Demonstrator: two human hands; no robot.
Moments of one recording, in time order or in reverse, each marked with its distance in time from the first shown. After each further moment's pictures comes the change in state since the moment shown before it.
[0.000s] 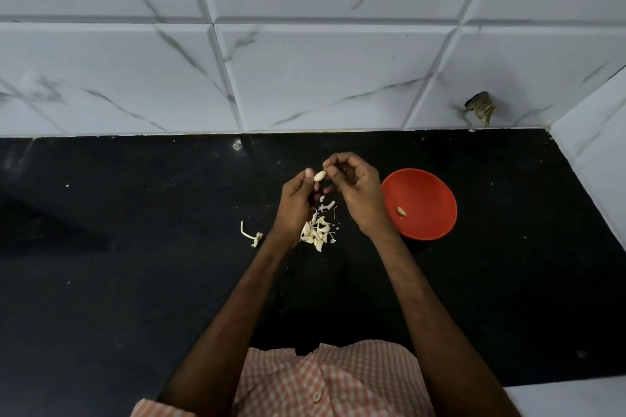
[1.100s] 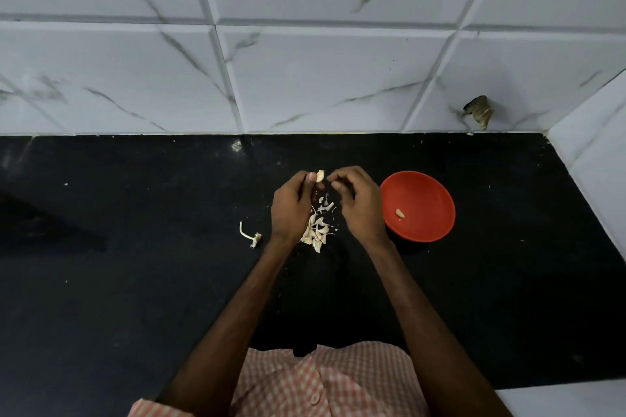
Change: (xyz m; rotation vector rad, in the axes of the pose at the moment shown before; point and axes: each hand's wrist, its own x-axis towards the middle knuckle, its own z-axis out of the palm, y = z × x) left_hand 0.005 -0.017 -0.006 0.482 0.181 0.234; right_hand -0.009 0.029 -0.008 -0.503 0.120 -0.208
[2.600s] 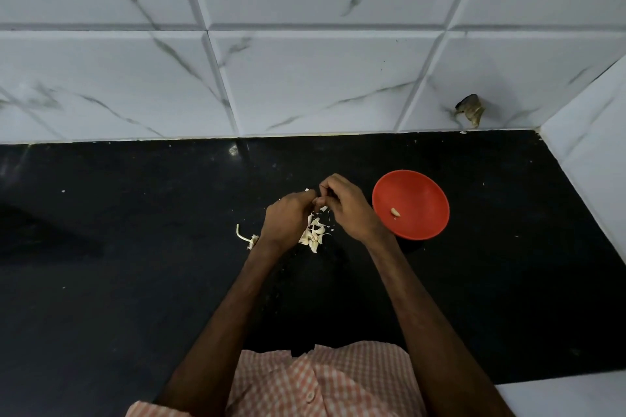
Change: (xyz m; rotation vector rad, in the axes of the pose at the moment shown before) left_hand -0.002 -0.014 -0.011 0.616 -0.306 0.198; right_hand 0.005 0.013 -0.005 -0.070 -0.381 0.009
